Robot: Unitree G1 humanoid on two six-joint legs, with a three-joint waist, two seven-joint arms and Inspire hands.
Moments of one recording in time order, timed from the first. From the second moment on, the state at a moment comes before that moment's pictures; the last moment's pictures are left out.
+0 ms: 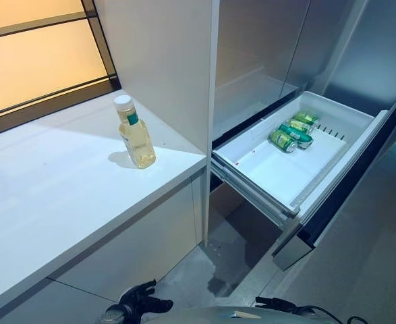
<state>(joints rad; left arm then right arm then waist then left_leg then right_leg) 0.02 0.26 -0.23 1.11 -0.22 -0.10 -0.19 -0.04 -0.24 0.17 1.25 0.21 0.11 0.25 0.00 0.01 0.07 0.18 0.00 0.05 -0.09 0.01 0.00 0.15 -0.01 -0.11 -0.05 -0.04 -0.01</state>
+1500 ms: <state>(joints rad) -0.23 0.49 0.11 -0.26 -0.27 -0.48 0.24 0.03 -0.23 0.21 1.22 0.24 0.06 0.18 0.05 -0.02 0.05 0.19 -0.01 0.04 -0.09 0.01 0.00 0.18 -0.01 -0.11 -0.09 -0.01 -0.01</state>
